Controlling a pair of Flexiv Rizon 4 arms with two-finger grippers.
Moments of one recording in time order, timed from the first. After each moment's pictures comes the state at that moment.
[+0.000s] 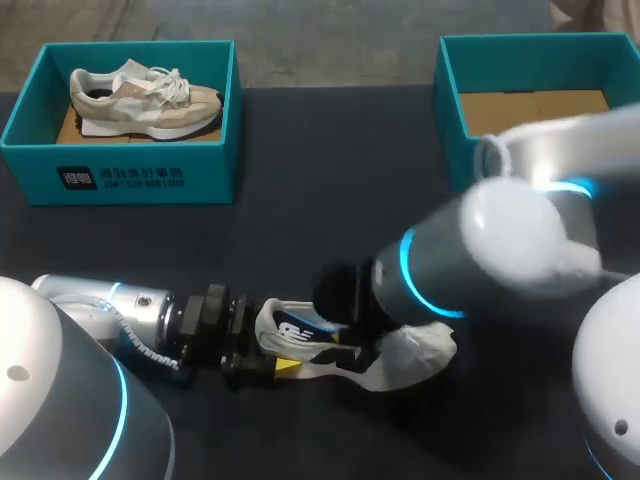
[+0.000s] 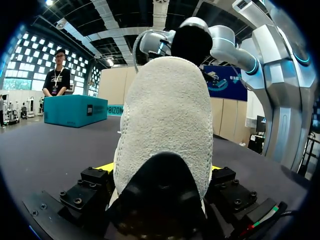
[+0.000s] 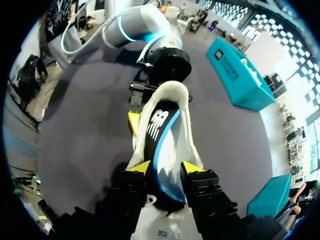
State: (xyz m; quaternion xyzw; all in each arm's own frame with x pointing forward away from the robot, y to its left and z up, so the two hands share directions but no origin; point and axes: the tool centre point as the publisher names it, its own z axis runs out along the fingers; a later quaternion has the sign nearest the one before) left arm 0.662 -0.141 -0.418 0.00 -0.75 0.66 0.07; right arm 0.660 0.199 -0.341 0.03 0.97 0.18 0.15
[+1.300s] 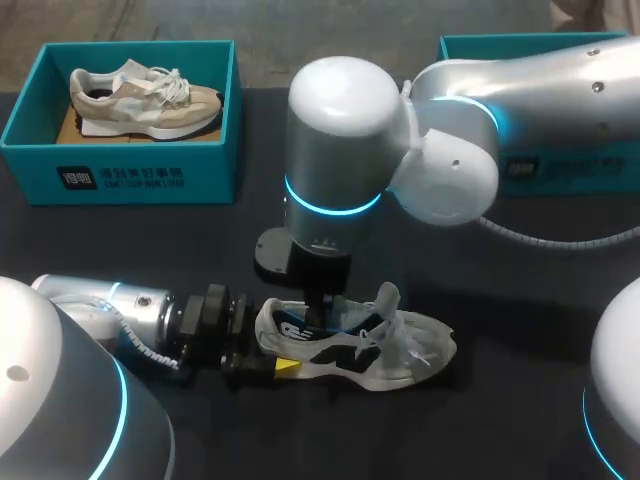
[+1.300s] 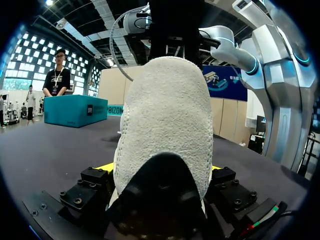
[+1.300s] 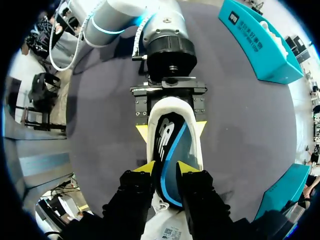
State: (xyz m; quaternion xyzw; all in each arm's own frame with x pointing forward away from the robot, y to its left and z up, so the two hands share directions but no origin) left arm 0.662 -0.141 -0.418 0.00 -0.75 0.66 0.07; right arm 0.655 0.228 -0.328 0.09 1.00 0.04 -0.01
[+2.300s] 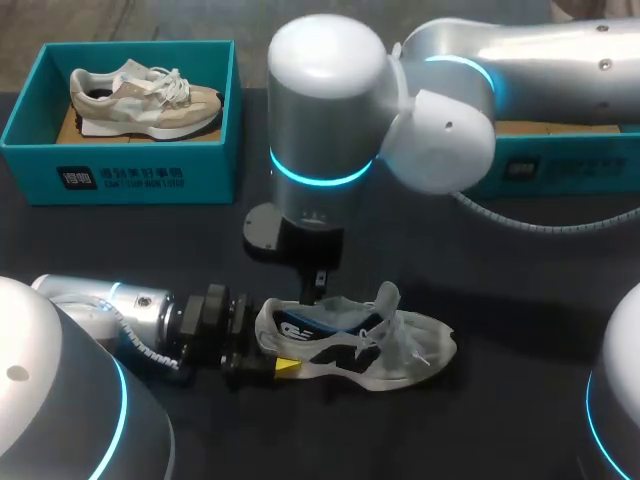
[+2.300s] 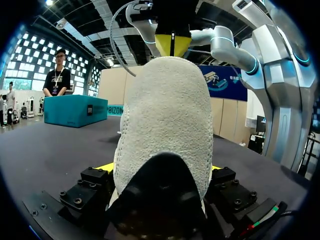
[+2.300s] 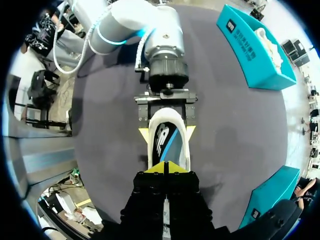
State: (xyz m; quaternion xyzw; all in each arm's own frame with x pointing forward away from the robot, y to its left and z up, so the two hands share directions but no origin) left arm 0.662 -0.141 -0.418 0.00 -0.75 0.66 0.07; right arm 0.662 0.233 -0.278 0.07 1.00 0.04 0.01
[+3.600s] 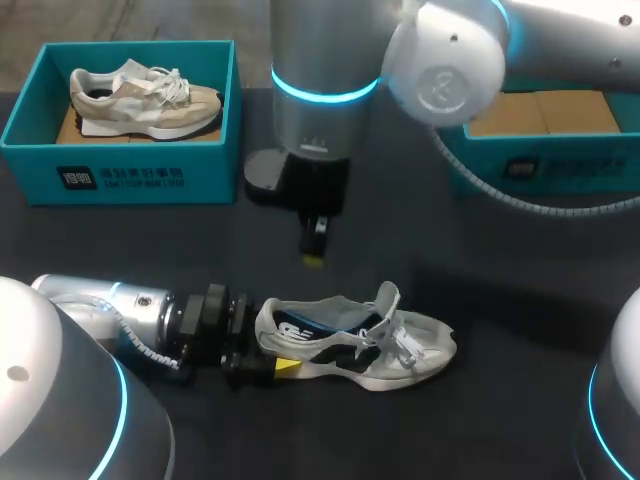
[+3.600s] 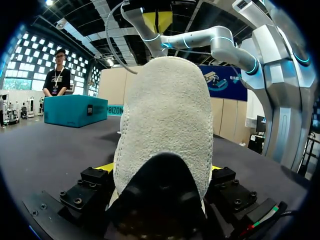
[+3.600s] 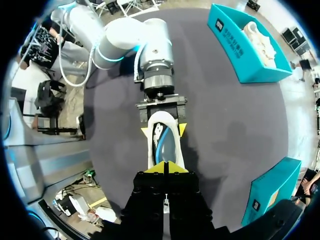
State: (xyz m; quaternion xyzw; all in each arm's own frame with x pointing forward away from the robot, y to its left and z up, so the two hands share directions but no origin) left arm 0.662 -0.141 -0.418 0.00 -0.75 0.66 0.07; right arm 0.681 0.225 -0.221 0.11 0.99 0.03 -0.04
